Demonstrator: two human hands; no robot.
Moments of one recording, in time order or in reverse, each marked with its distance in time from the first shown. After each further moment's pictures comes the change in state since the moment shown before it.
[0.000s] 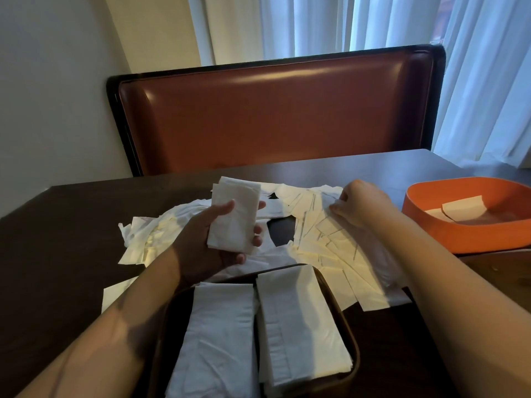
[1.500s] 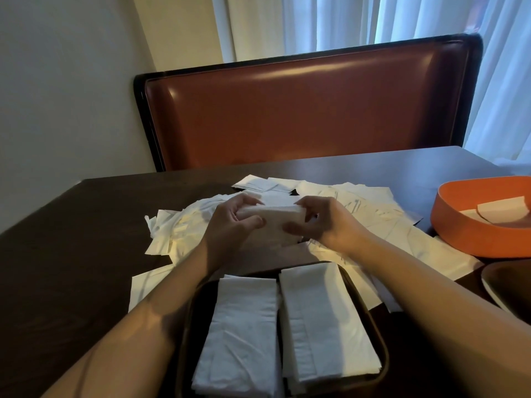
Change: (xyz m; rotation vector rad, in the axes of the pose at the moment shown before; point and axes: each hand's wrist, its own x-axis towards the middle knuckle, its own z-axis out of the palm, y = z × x) left_hand 0.011 -0.008 -0.014 0.949 0.652 0.441; right_hand -0.037 -0.057 0.047 0.862 -0.219 -0.449
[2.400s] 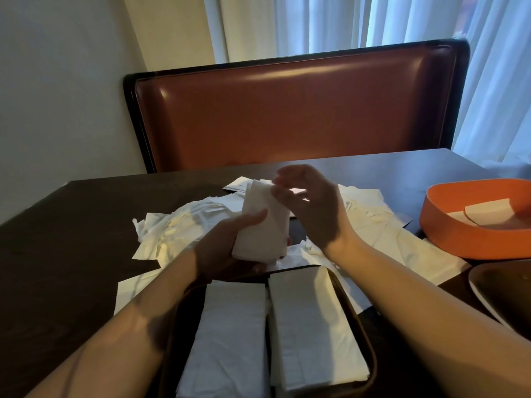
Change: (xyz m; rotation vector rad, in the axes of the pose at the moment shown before) left_hand -0.012 0.024 0.006 -0.783 -0.612 -0.525; right_hand 0.001 -0.042 0.010 0.089 0.361 -0.229
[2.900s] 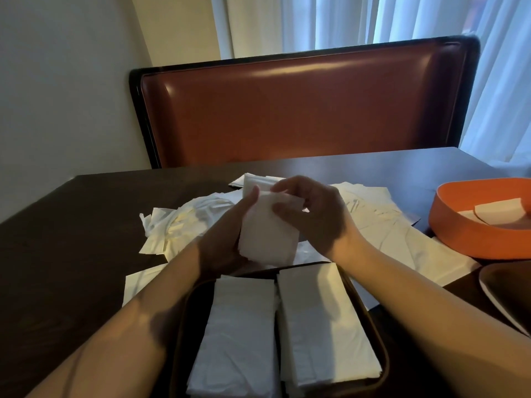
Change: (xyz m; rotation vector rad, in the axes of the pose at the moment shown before) left_hand -0.001 0.002 0.005 -0.059 0.132 0.055; right_hand -0.014 -0.012 0.005 -0.003 -0.138 0.005
